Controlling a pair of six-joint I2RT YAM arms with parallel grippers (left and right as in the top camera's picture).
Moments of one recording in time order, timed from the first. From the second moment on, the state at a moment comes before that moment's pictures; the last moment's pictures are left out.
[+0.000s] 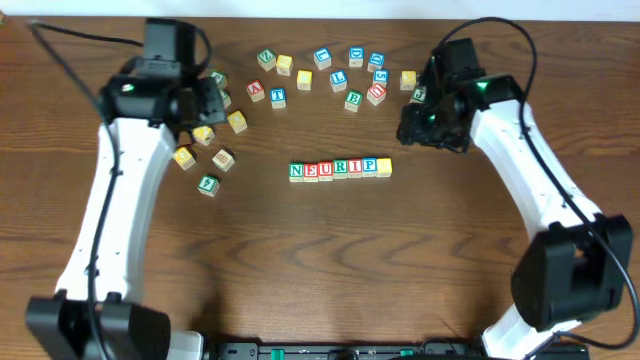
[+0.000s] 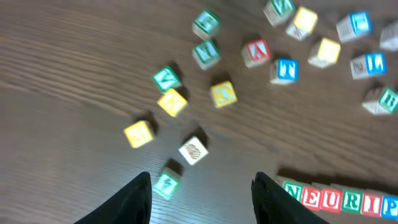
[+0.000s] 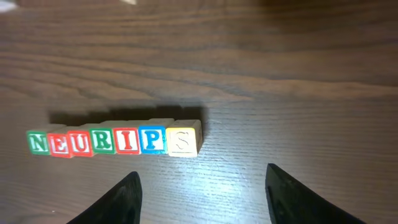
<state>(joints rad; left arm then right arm) -0.08 1.61 1.60 -1.02 -0.09 -0.30 0.22 1.82 1.54 -0.96 -0.16 0.28</state>
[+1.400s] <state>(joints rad) 0.09 1.47 1.61 -1.07 -0.09 -0.29 0.17 1.74 1.54 -0.98 -0.15 0.27</state>
